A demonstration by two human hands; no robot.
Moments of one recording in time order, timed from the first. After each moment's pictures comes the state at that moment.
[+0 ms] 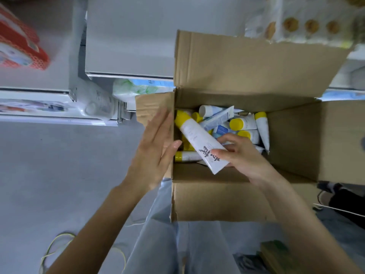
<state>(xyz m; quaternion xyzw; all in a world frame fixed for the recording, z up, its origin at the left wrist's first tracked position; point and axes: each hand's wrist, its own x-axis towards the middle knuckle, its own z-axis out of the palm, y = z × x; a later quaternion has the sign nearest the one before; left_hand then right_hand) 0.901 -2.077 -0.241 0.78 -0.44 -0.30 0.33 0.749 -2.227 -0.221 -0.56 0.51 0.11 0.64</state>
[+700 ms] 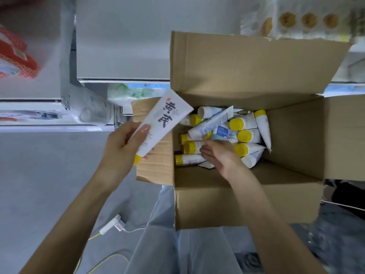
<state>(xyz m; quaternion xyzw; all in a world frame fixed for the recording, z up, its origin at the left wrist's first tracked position) 0.949 -2.079 -0.227 0.77 -0.14 -0.43 0.44 0.788 -2.207 -0.279 -0.25 0.70 0.00 0.67</state>
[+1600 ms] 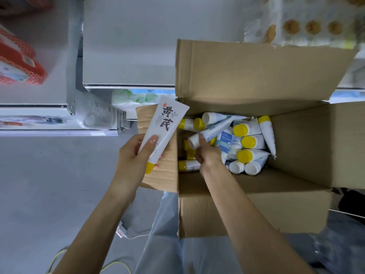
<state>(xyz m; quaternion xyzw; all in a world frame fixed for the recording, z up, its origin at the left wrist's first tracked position) 0.929 -2.079 -0.235 0.75 -0.01 -0.44 0.49 0.822 -2.189 -0.329 -0.17 0.76 -0.10 0.61</state>
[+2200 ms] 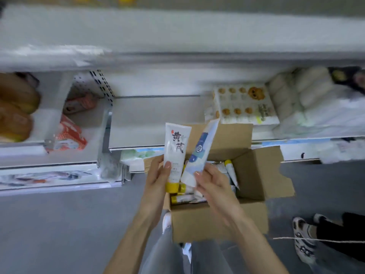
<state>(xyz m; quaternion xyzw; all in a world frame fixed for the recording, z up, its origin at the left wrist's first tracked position) 0.882 -2.098 -0.070 0.60 -0.06 -0.47 0.64 0.762 -2.174 -0.063 -0.40 0.45 -0.18 0.78</state>
